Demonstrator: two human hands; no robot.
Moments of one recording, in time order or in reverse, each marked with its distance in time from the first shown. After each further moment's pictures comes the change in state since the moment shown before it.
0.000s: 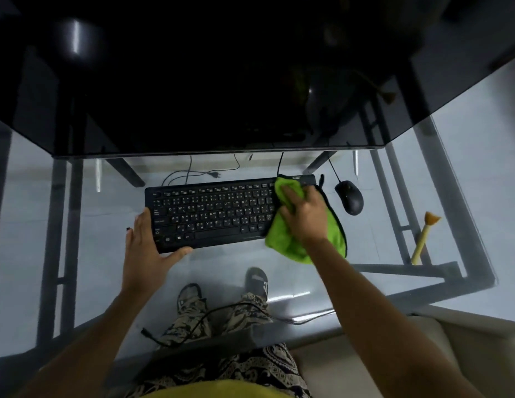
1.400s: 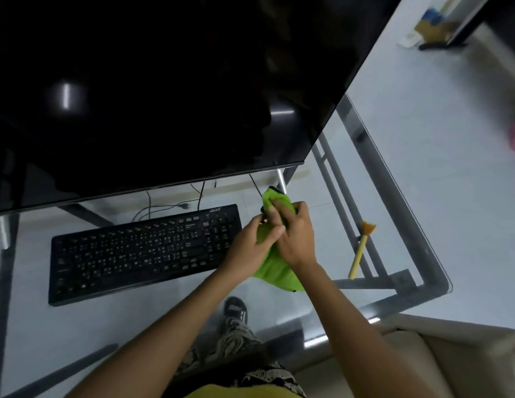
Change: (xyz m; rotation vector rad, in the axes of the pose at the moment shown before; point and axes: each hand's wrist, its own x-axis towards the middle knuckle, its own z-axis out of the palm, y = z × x) left_hand 0.008 0.326 0.162 -0.388 -0.468 0.086; right_hand -0.009 0.121 -0.088 0.529 0.106 0.231
